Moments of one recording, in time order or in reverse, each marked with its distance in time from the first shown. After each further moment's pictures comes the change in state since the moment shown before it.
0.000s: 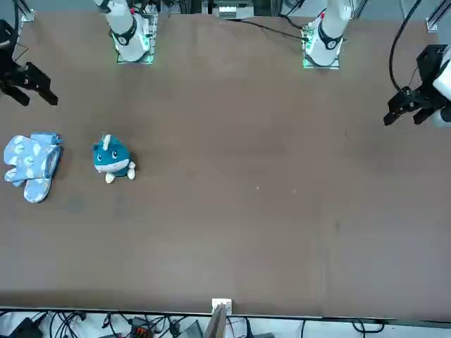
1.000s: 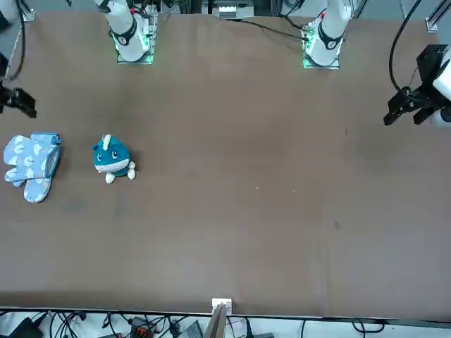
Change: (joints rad) arm -0.017 0.177 -0.012 0.042 -0.403 -0.016 0.000
